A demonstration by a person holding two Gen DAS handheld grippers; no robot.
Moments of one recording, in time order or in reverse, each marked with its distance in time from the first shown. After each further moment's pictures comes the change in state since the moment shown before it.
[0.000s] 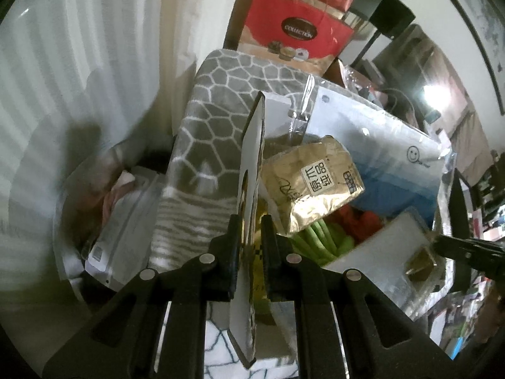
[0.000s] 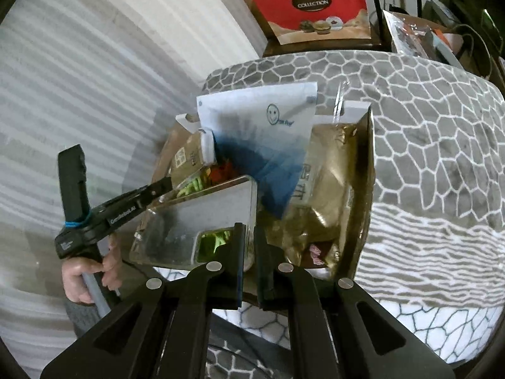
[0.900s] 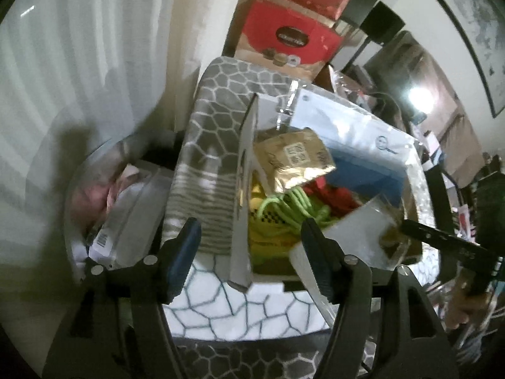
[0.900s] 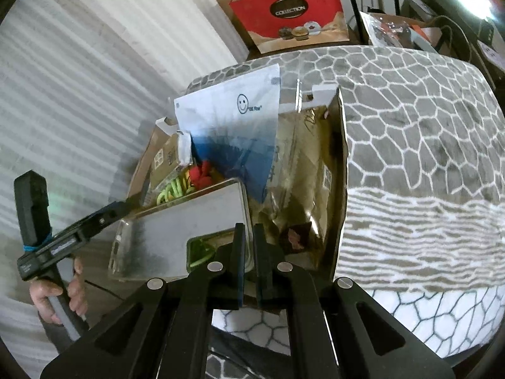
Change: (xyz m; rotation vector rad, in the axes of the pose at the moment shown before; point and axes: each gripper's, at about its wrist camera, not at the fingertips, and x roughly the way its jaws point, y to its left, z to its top) left arm -0.048 -0.002 -0.026 0.004 -0.019 -0.026; right arm 0.000 -0.014 -0.025 0.060 -0.086 -0.039
